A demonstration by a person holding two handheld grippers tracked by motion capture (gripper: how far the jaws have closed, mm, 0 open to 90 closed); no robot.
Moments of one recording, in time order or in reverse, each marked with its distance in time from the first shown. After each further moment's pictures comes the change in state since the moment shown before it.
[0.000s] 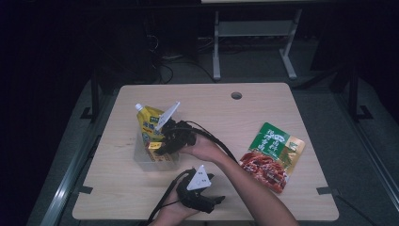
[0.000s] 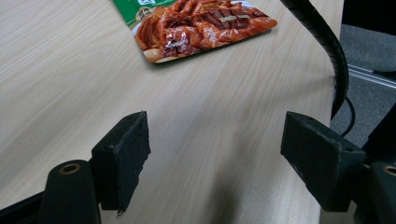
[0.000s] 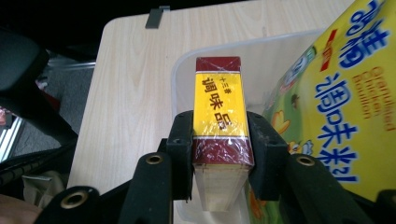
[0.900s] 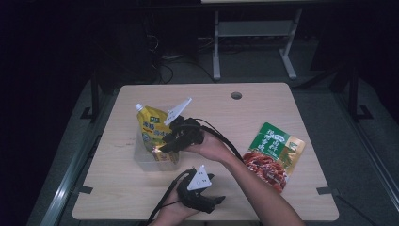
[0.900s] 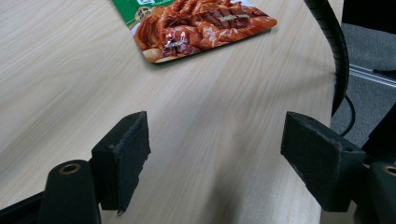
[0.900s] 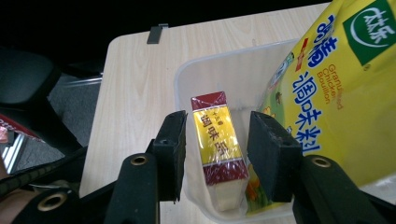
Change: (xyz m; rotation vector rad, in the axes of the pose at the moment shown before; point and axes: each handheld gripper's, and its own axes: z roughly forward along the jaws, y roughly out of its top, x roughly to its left) left arm 0.000 0.000 0.001 0.005 0.001 0.010; right arm 0.004 -0.009 -0.028 -0.067 -0.023 0.037
